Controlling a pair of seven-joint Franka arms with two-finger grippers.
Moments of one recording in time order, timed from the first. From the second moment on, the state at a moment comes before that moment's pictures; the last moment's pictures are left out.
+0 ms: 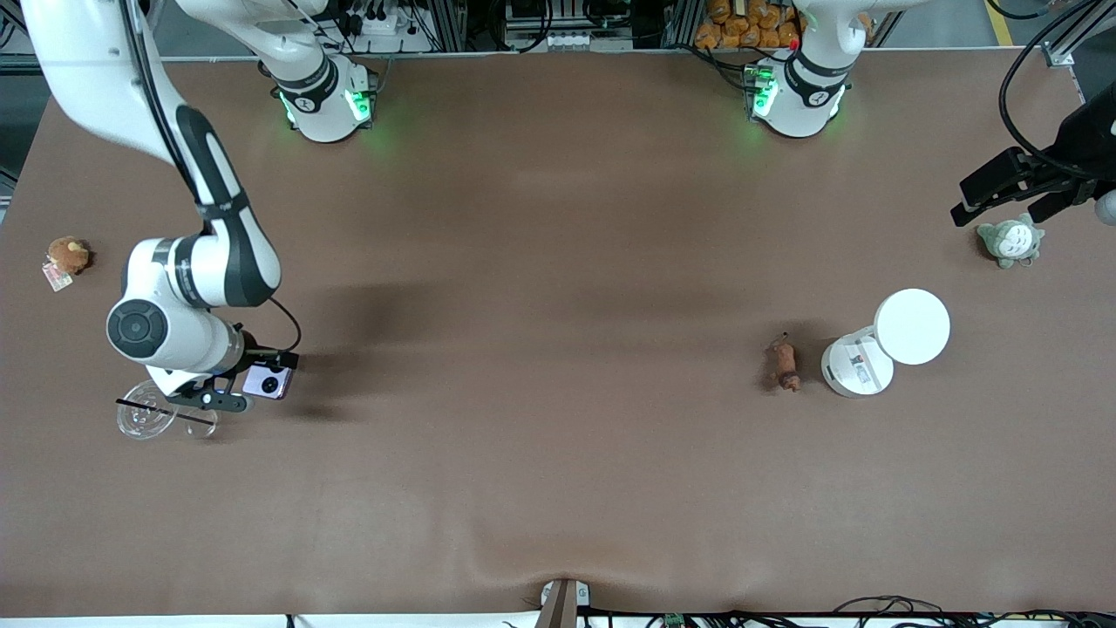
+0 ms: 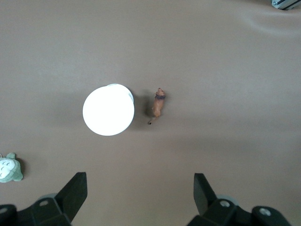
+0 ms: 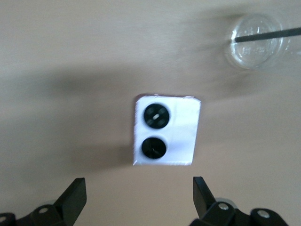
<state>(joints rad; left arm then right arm) 0.05 -0.02 -0.11 -1.50 -0.08 1.56 -0.14 0.09 0.44 -0.05 -1.87 -0.08 2.14 0.20</state>
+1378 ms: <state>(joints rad) 0.05 -0.02 -0.13 -1.50 -0.01 1.52 -0.11 -0.07 -0.05 -0.05 -1.58 0.04 1.40 -0.10</state>
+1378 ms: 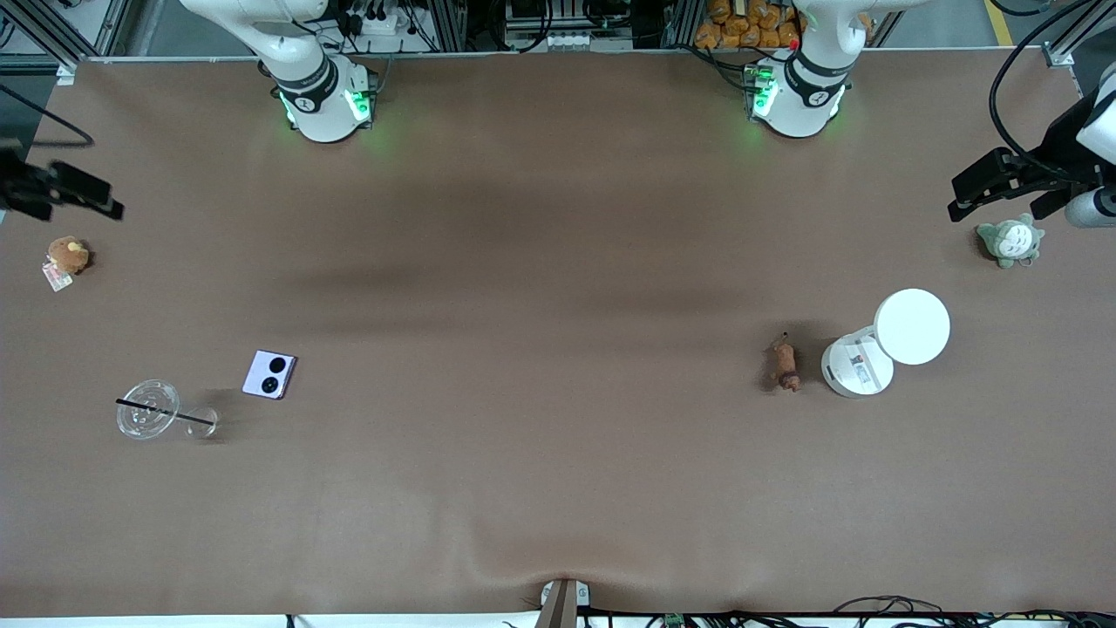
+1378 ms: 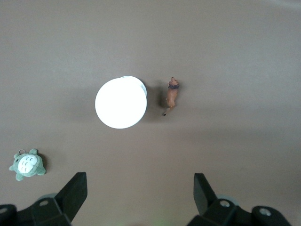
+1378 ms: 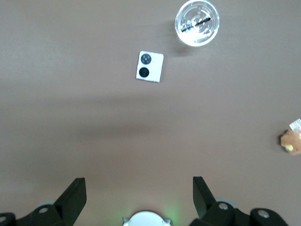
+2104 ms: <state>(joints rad) 0.05 -0.02 -0.13 -1.50 -0.01 1.52 -0.11 -0.07 -0.06 -0.03 -1.58 0.04 1.43 -0.06</state>
